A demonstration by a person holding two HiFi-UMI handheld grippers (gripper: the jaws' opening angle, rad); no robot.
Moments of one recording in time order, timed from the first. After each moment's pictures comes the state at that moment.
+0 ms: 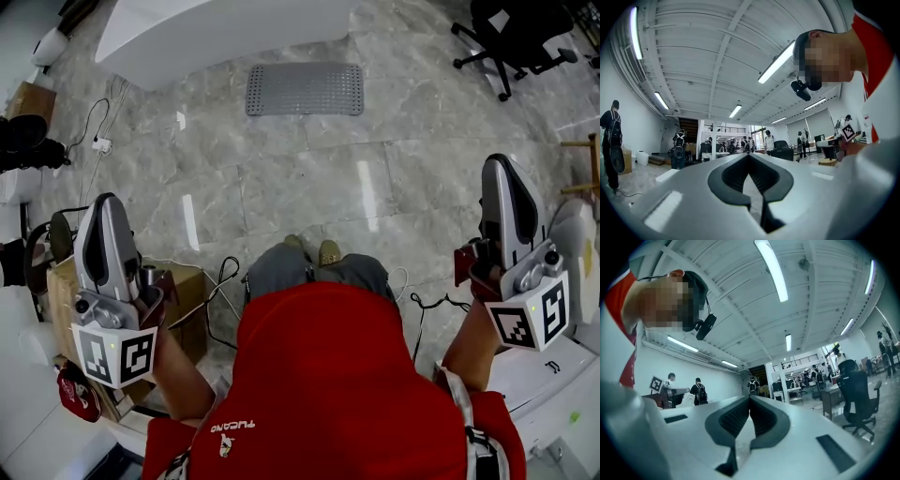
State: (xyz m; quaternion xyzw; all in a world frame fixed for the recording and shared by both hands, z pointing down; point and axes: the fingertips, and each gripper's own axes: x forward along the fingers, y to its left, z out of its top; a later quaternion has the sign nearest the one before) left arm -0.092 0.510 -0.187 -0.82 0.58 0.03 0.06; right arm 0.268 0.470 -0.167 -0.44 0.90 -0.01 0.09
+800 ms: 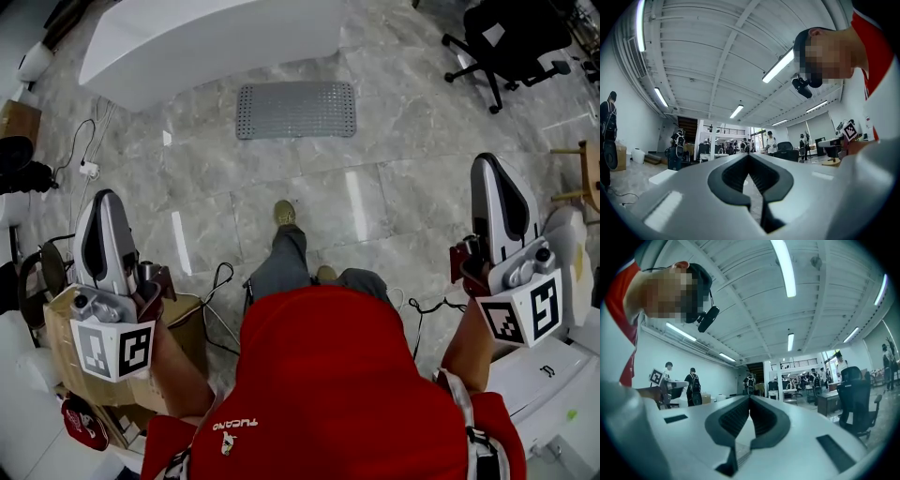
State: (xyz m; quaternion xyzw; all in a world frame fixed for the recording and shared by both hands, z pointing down) left arm -0.140 0.396 -0.167 -0.81 0.58 0.04 0.06; right arm 0.228 0.370 -0.157 -0.46 0.89 0.03 0.04
